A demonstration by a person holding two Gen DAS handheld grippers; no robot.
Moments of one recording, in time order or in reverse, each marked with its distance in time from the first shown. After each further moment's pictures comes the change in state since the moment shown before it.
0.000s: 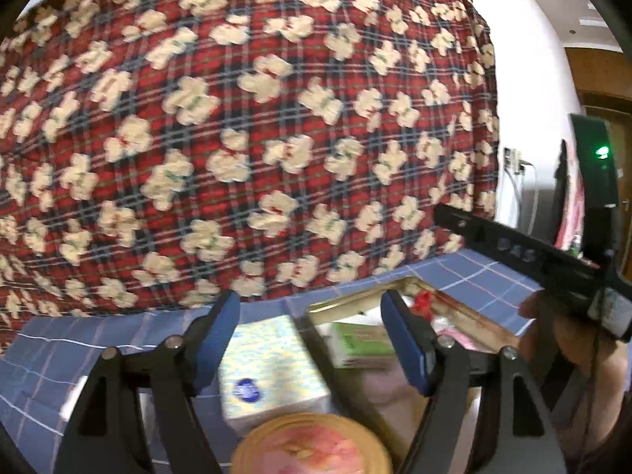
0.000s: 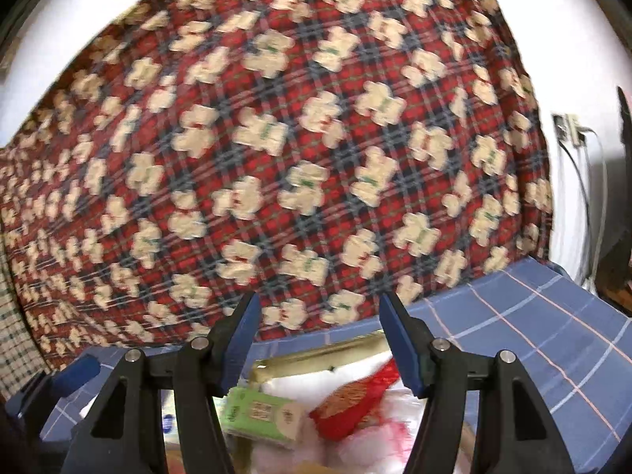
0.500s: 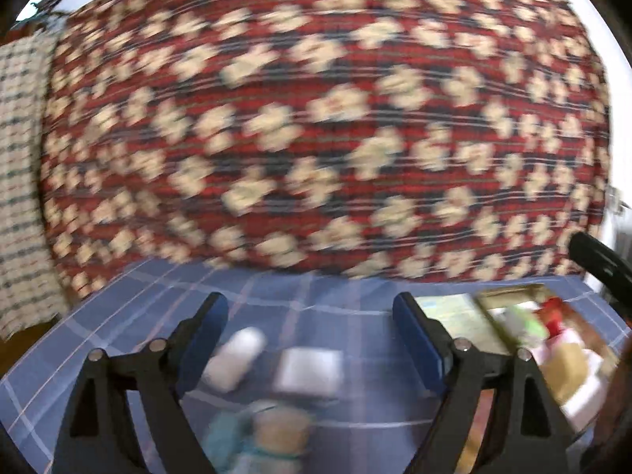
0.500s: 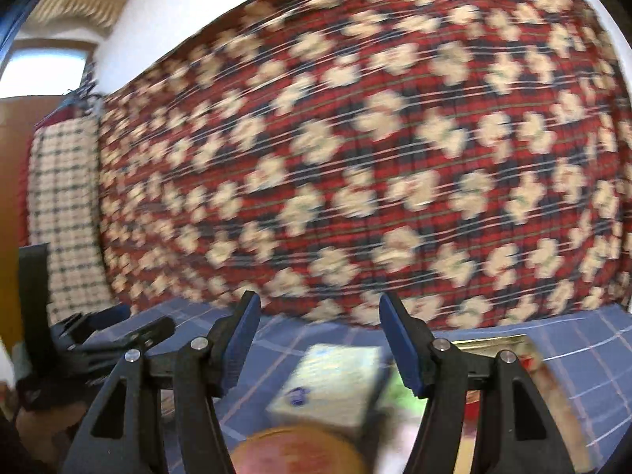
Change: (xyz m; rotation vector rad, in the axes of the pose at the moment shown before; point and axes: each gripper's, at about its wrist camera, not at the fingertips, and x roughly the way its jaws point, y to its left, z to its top) left arm -0.054 0.149 -0.045 -0.223 0.040 0.393; right arm -0.029 0.120 -0.038 -0.222 0.016 0.378
